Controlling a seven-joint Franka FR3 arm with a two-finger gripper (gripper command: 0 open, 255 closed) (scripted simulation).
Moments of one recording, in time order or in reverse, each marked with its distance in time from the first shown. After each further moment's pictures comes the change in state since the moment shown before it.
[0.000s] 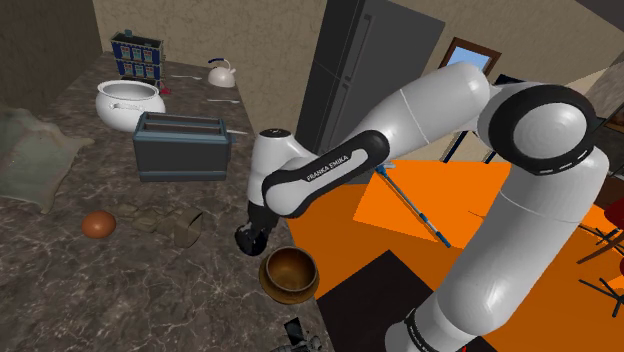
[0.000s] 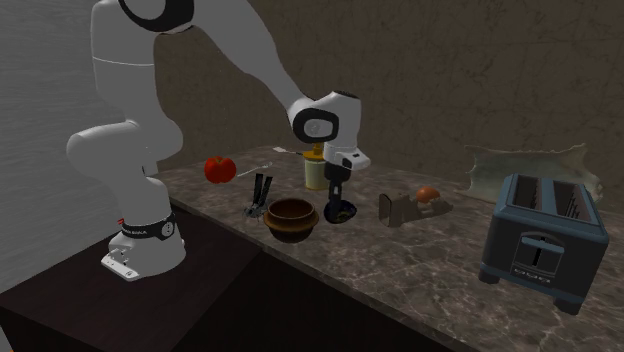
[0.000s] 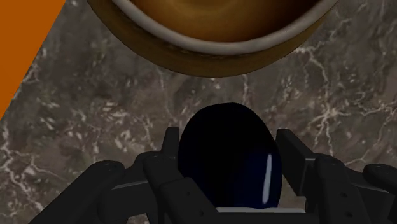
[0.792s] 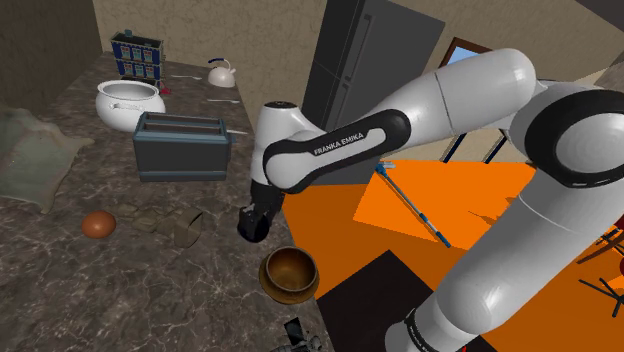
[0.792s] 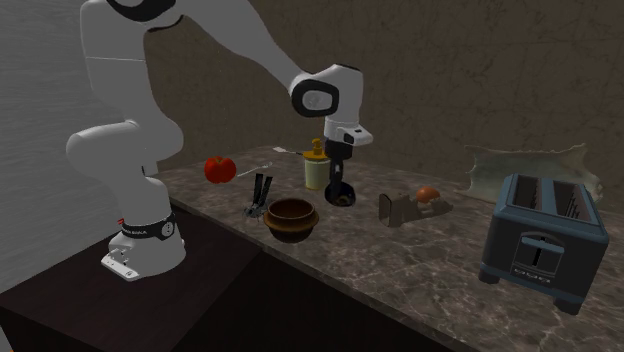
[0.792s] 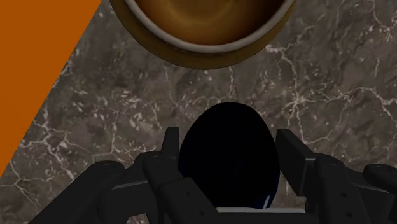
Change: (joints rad) arm -0.025 -0.137 0.024 0.043 0.103 -0.158 -0.068
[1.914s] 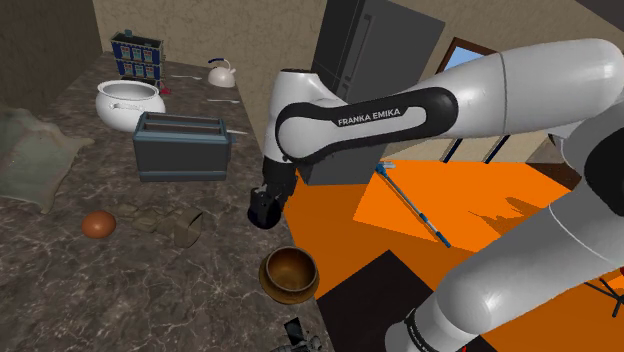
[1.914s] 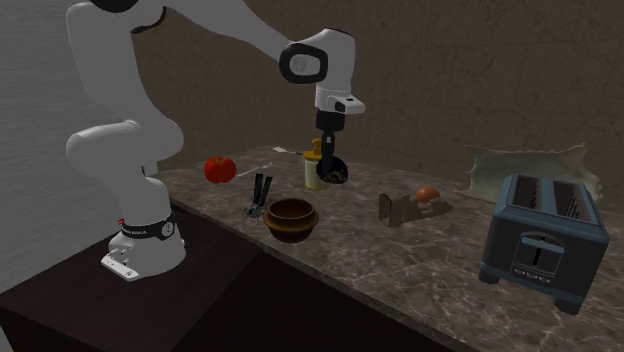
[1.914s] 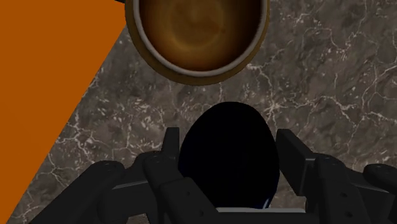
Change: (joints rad) arm -0.002 -0.209 -0.015 0.010 0.124 -0.193 -0.080
